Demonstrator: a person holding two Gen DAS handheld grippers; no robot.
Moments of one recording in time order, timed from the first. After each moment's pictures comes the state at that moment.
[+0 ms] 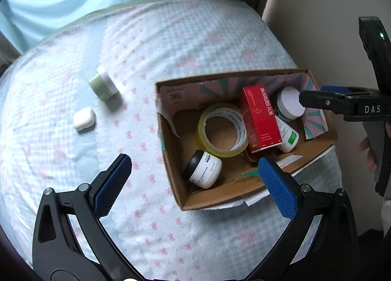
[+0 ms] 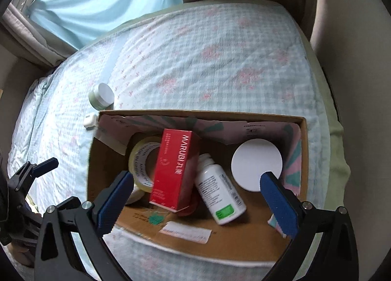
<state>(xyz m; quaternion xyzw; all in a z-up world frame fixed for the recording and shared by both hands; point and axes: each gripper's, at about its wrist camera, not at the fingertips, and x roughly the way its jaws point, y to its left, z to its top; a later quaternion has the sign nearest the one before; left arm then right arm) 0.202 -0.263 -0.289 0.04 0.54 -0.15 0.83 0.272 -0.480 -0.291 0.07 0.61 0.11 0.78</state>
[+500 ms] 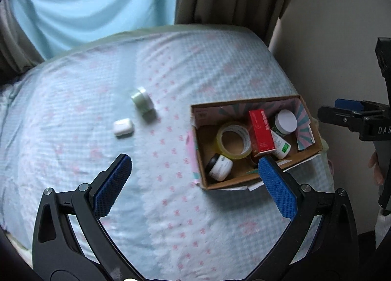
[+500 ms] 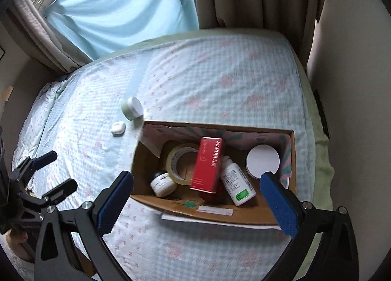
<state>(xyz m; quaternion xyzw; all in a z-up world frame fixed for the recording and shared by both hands) 0.162 -0.211 -0.198 0.03 0.49 -0.11 0.86 0.229 -0.443 -0.194 0.05 0.56 0.12 0.82</state>
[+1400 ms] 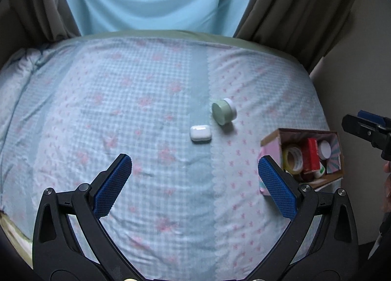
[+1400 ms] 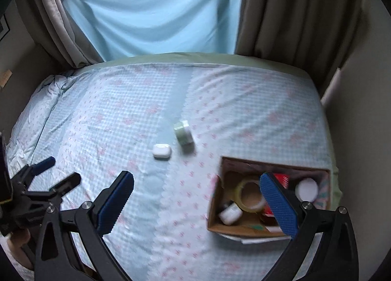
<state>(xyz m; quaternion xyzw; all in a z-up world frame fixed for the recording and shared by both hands) 0.206 0.000 -0.193 -0.06 0.50 -0.04 0.86 0.271 -0.232 -0.149 -0.02 0.54 0.11 0.83</state>
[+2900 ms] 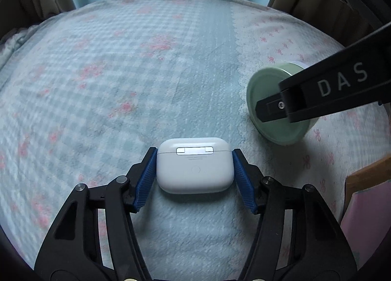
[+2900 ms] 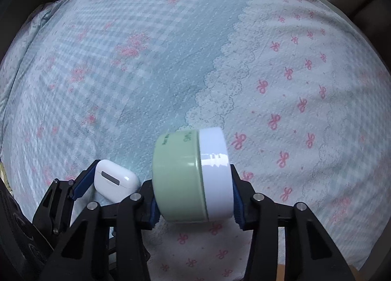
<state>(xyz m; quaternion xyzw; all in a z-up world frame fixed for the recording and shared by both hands) 0.335 -0.059 -0.458 -0.06 0.48 0.03 0.88 0.451 -0.151 -0.433 -0.11 0.67 0.21 0.71</state>
